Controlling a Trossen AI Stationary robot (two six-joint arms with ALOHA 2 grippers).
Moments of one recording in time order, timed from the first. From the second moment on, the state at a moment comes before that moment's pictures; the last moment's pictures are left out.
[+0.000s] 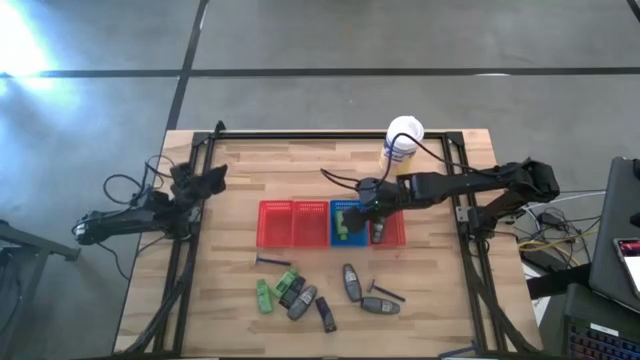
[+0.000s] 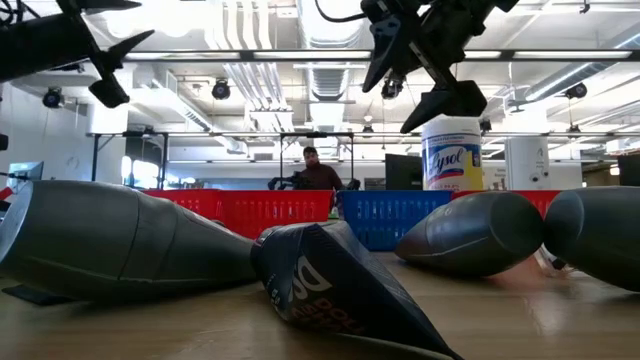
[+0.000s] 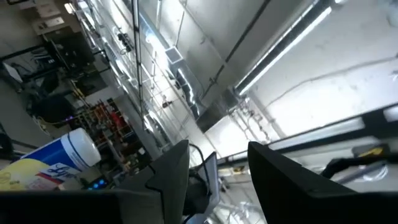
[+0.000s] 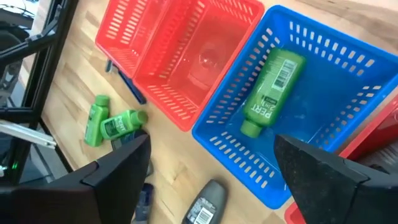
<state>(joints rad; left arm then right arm) 0.10 0.03 0.01 0.58 -0.30 -0.94 0.01 1.48 1.11 -0.53 -0.03 1.08</state>
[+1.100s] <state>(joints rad) -0.14 0.81 0.52 -0.42 0.00 -0.67 0.00 1.48 1.09 -0.55 -0.06 0.96</state>
